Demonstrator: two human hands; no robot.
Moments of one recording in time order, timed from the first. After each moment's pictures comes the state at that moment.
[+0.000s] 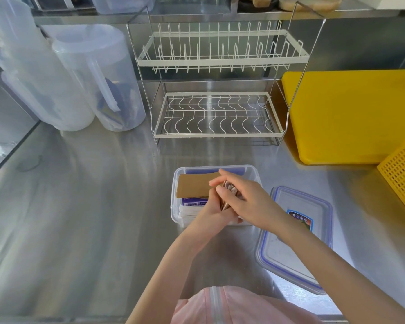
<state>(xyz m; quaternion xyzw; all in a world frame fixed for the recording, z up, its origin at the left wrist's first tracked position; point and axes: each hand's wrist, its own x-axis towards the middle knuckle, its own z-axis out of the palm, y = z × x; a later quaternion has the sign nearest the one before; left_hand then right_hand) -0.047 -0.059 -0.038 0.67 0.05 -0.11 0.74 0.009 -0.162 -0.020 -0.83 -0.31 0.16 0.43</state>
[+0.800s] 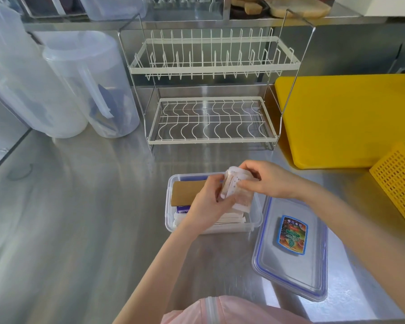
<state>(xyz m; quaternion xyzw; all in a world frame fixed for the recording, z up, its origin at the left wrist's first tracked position) -0.011 -0.052 -0.042 0.79 0.10 -0.03 0.61 0.079 -0.192 0.001 -0.87 -0.31 0.22 0.30</state>
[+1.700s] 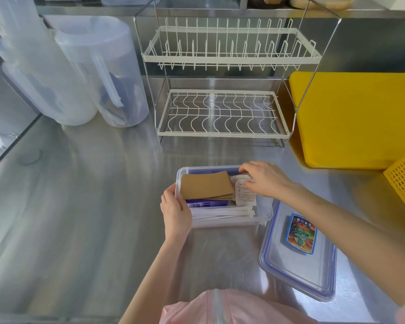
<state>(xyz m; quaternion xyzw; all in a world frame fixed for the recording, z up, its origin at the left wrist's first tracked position) -0.038 -0.007 -0.106 0.77 0.34 0.16 0.51 0.103 -0.168 -0.063 -0.93 -0.34 0.09 0.04</state>
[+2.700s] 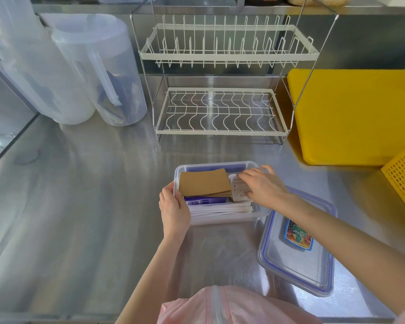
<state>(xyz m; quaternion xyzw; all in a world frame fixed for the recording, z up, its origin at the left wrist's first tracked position) -0.038 -0.006 -0.108 0.77 0.34 0.16 0.51 0.086 -0.176 -0.080 -0.93 -0.36 0.08 -0.02</state>
